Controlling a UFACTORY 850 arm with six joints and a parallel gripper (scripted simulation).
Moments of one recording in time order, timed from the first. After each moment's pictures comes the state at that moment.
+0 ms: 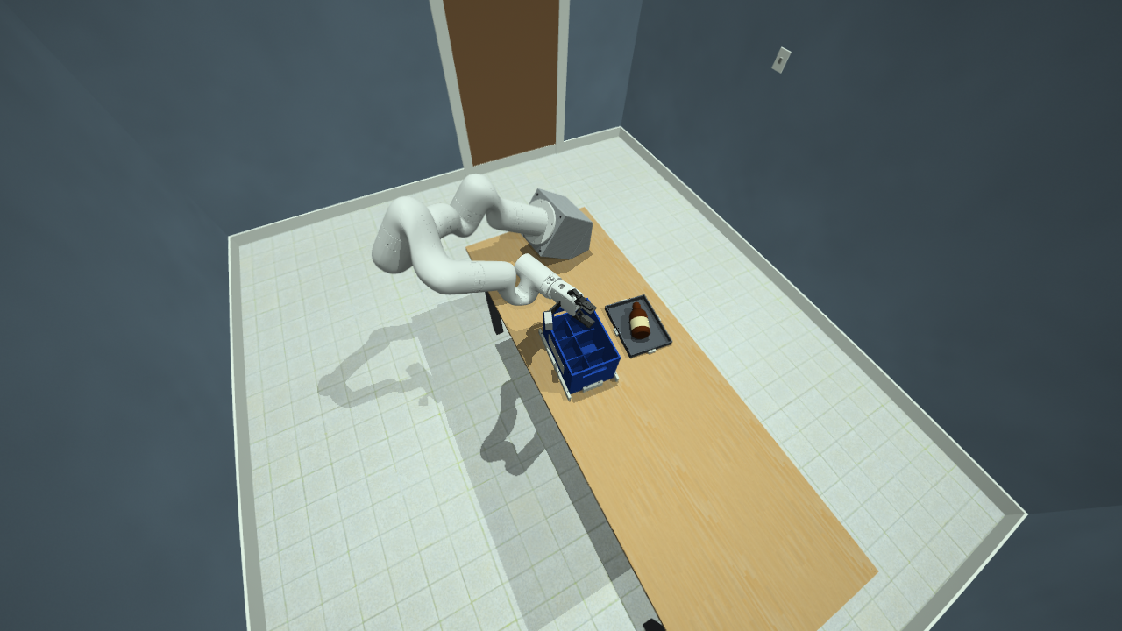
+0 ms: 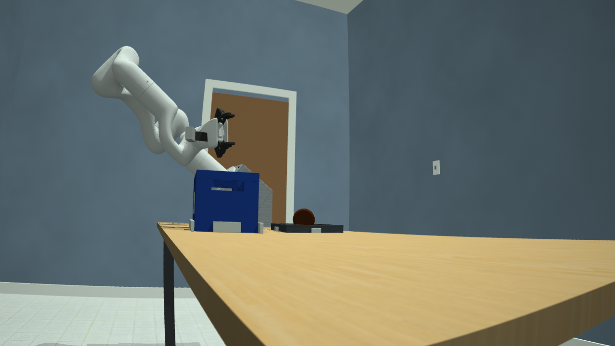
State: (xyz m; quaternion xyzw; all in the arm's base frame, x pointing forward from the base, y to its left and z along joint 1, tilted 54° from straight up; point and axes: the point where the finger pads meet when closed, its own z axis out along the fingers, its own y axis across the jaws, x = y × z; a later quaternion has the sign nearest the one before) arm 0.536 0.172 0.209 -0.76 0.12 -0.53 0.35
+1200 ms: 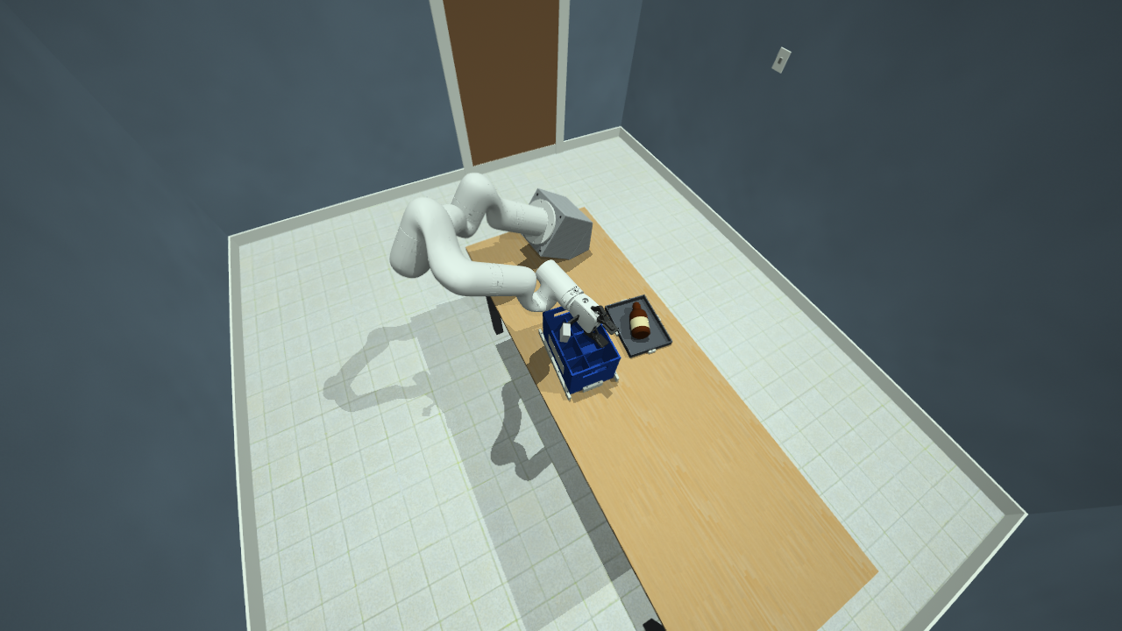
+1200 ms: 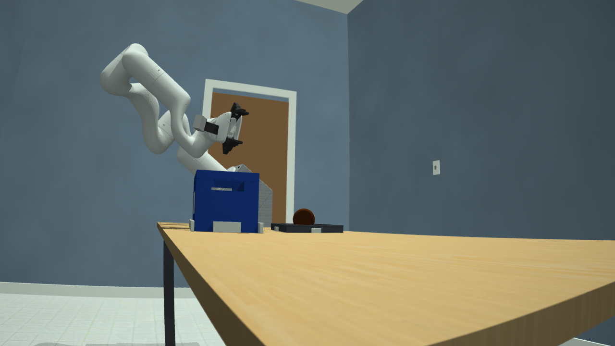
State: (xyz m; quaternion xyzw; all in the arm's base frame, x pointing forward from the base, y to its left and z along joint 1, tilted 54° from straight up) arm 0.619 0.194 0.201 -0.76 0.10 -0.60 0.24
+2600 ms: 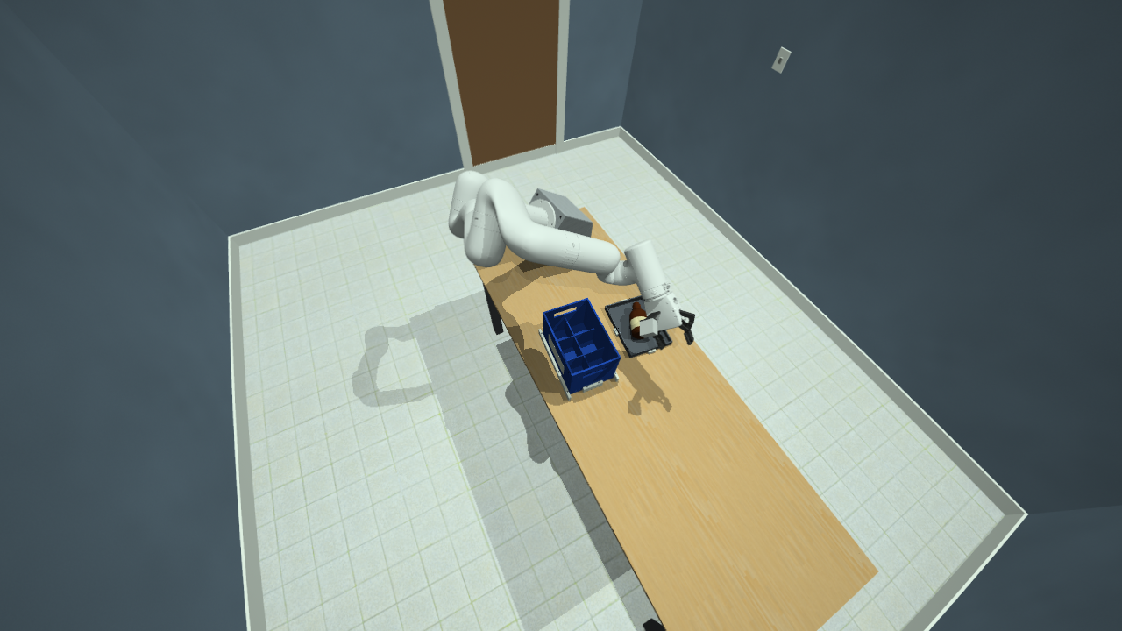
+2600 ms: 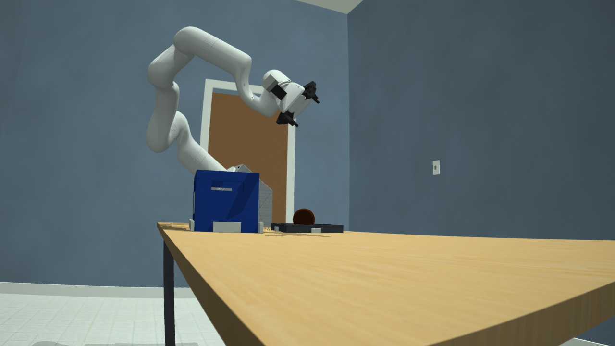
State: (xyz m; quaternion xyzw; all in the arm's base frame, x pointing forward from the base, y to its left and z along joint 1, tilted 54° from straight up) arm 0.721 0.345 0.111 -0.79 0.13 -0.59 -0.05
